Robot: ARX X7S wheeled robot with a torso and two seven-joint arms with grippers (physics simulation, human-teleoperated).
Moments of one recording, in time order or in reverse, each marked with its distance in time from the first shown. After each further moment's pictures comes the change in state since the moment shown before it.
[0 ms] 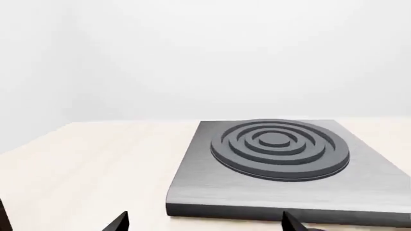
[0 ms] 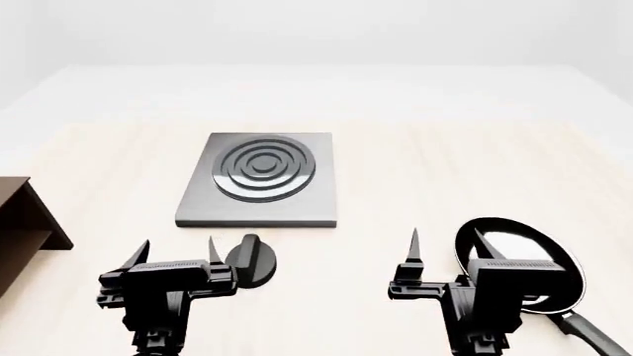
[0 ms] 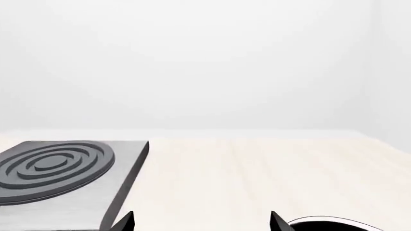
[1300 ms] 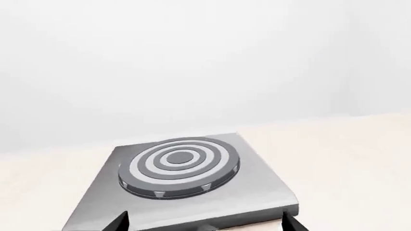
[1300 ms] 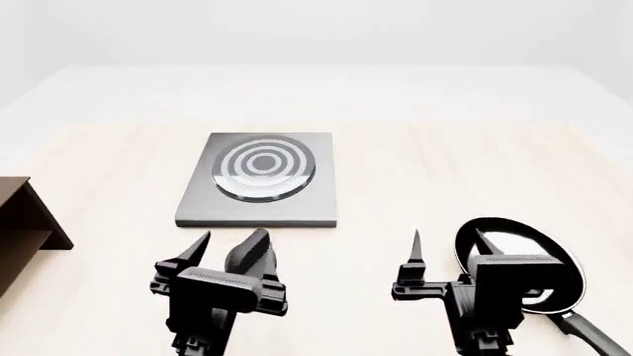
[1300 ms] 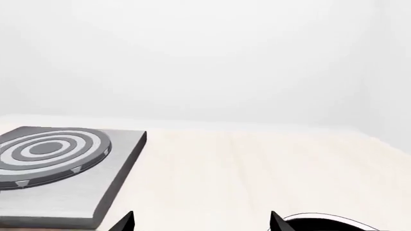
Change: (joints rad) left arm 0.035 -0.012 0.183 0.167 -0.003 -0.045 0.078; right arm 0.020 0.067 -0.027 0.006 0.040 0.039 0.026
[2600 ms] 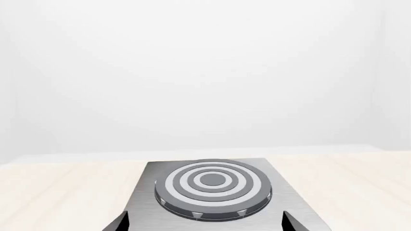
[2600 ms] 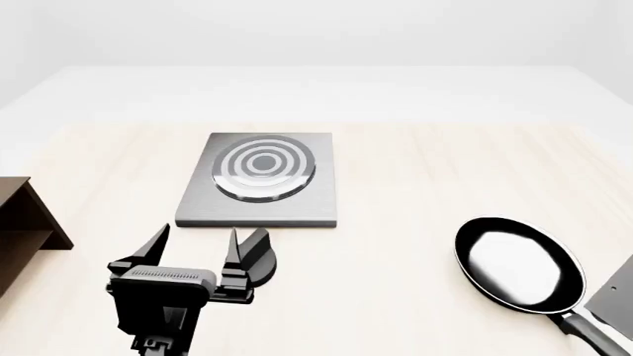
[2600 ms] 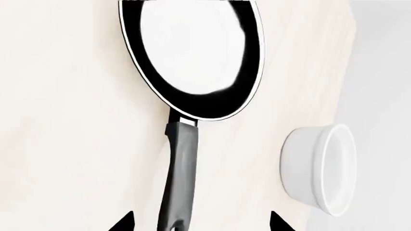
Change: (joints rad) left arm 0.037 -0.071 -0.093 0.080 -0.113 0.039 -0.035; right arm 0.311 1.234 -0.208 -0.327 0.834 0.993 0.003
